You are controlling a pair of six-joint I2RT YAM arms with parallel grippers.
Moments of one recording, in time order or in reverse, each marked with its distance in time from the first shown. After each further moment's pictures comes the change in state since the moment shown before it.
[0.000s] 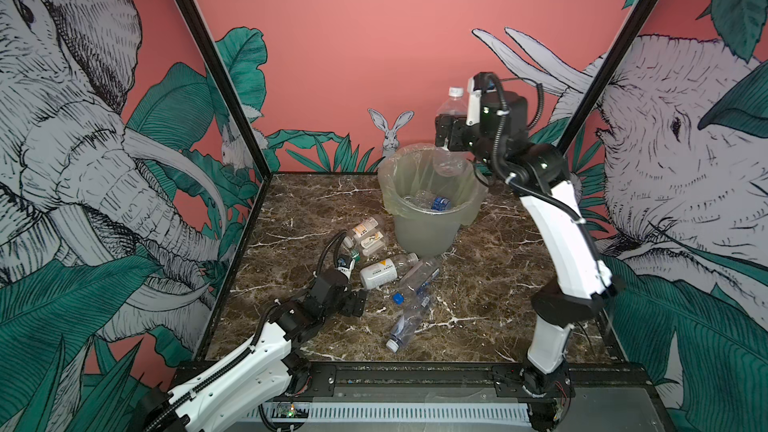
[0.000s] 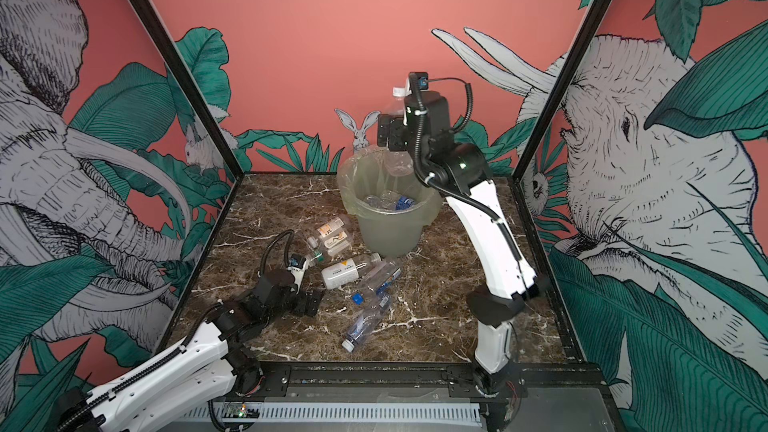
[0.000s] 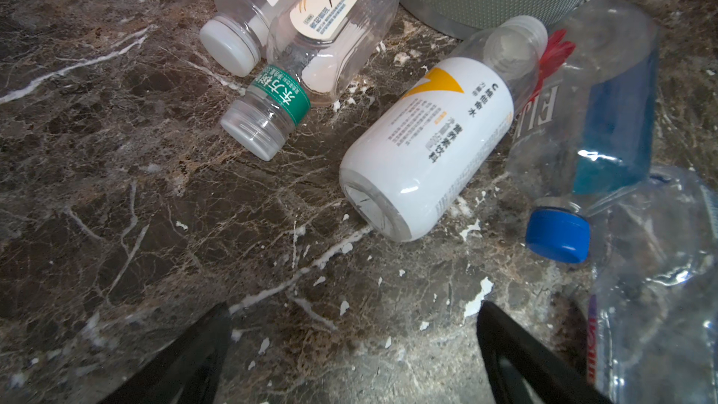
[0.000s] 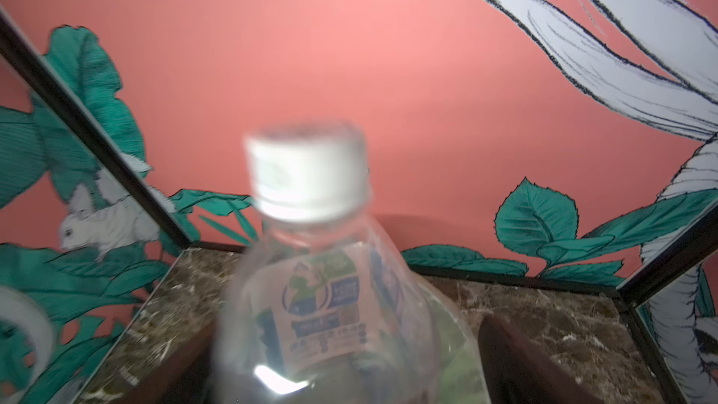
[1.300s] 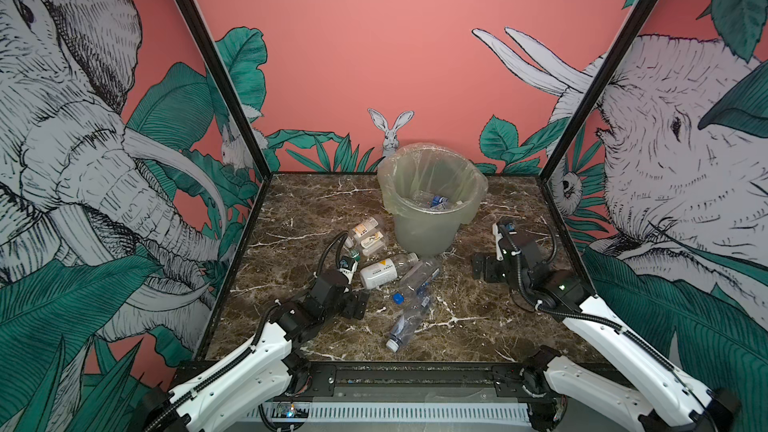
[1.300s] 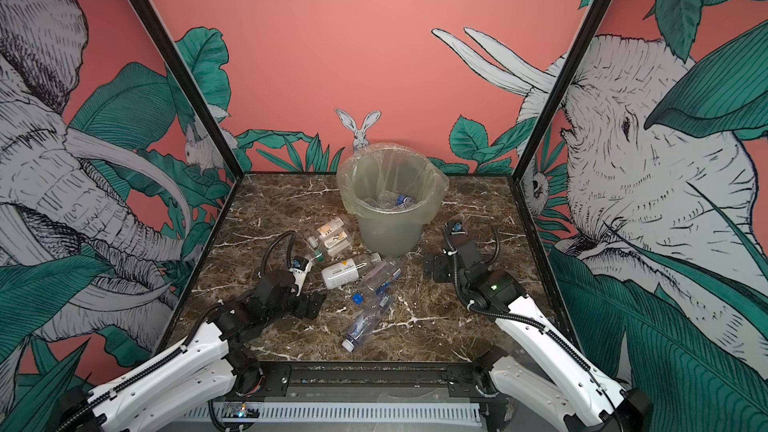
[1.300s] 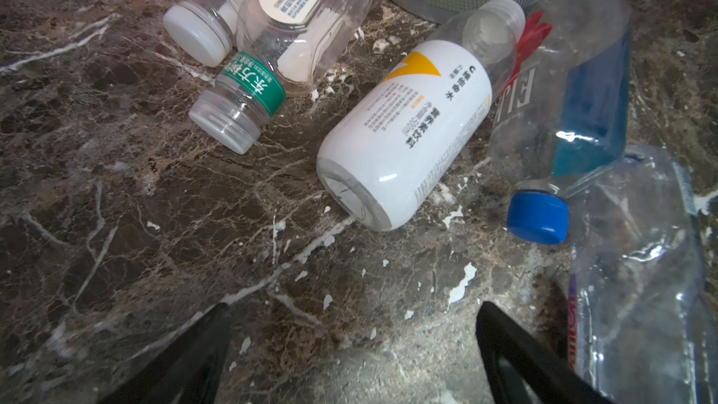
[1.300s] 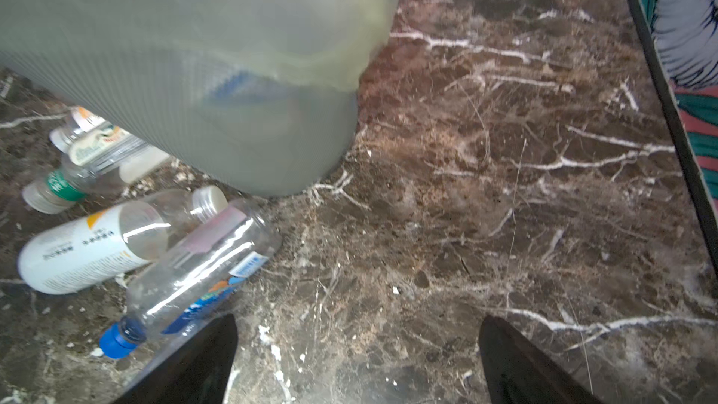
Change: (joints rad) left arm 0.000 0.011 -0.007 0.003 0.064 0.013; right arm -0.021 -1.054 -1.837 0.277 -0.102 0.192
